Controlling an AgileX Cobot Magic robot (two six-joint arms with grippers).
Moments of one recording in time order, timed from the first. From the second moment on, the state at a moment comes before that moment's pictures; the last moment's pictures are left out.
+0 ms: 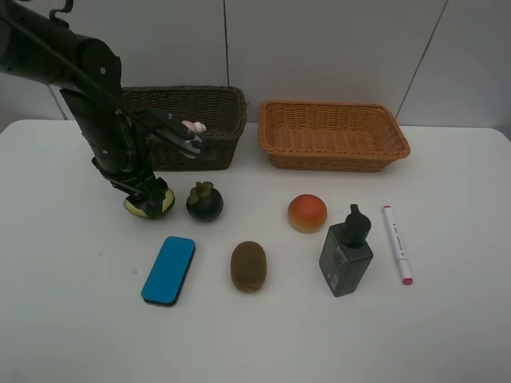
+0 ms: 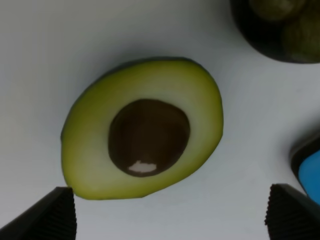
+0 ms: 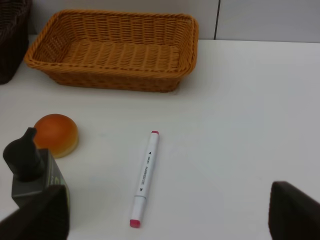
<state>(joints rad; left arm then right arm) -0.39 1.93 -1.17 0.05 0.69 0.35 0.11 0.00 -0.52 -0.05 1.06 0.03</state>
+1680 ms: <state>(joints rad) -0.35 2.10 -1.20 0.05 0.57 0.31 0.11 0.00 -0.52 -0.05 1.06 0.03</state>
